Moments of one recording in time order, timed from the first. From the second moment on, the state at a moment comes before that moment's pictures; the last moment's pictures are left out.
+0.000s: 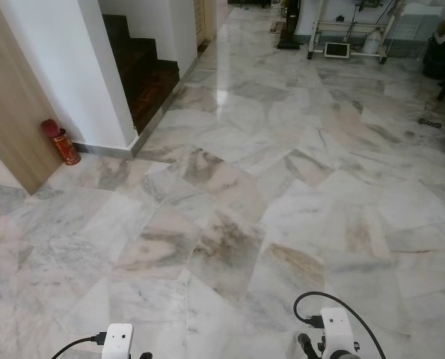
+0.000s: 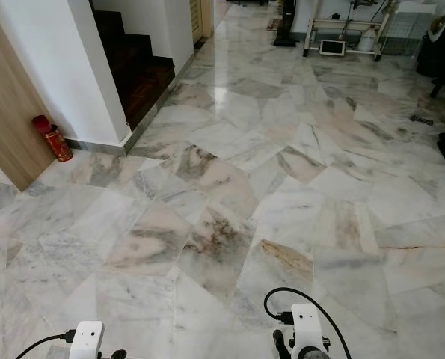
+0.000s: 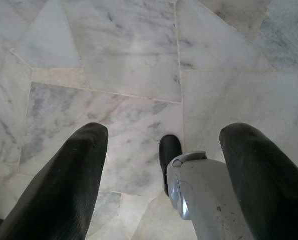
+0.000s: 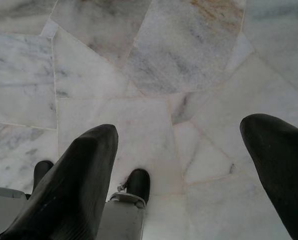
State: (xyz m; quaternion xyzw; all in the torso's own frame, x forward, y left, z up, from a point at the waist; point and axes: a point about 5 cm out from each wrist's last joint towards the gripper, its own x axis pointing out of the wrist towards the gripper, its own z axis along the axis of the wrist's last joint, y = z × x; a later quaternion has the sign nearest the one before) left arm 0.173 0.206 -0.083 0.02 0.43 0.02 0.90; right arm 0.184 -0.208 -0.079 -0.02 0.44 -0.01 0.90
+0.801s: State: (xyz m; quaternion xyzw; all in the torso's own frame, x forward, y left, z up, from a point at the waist) left arm 0.159 0.268 -0.075 -0.06 0.45 0.12 0.88; right arm 0.214 -0.227 -0.061 0.06 0.46 -0.05 0.89
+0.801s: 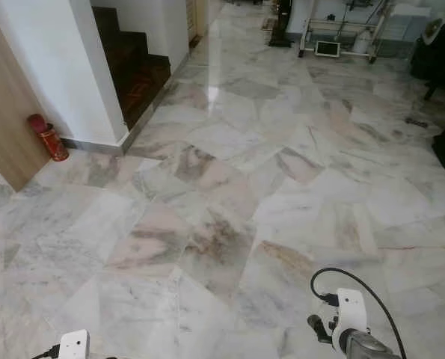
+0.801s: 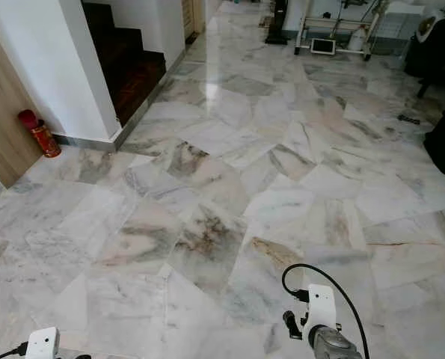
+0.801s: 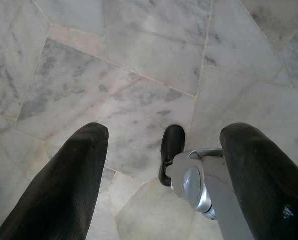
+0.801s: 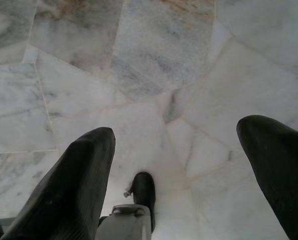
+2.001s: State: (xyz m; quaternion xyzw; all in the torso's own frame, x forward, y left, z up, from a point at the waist) left arm 0.164 0.273 -0.071 0.07 0.47 0.04 0.88; right arm 0.218 -0.229 -0.058 -0.13 0.48 0.05 0.87
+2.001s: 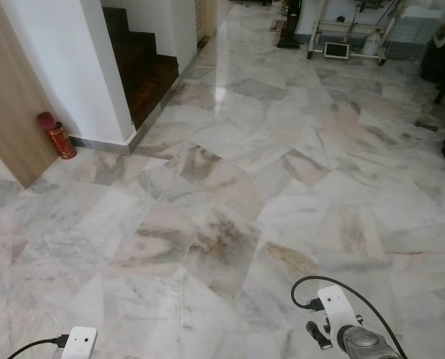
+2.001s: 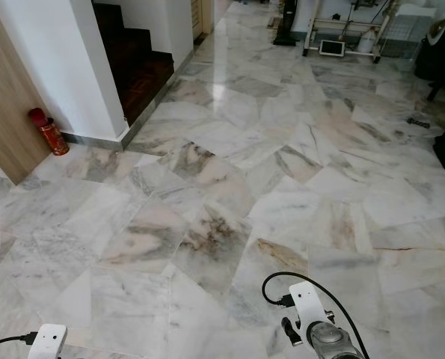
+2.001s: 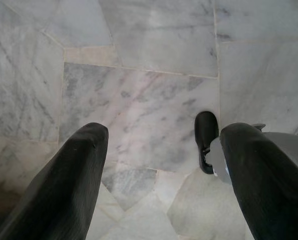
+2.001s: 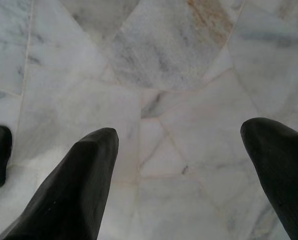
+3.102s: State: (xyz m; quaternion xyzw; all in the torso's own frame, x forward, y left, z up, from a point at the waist) left arm 0.334 0.223 0.111 0.09 -0.09 0.04 0.99; right arm 0.362 -0.188 0.121 -0.01 -0.07 -0.01 1.00
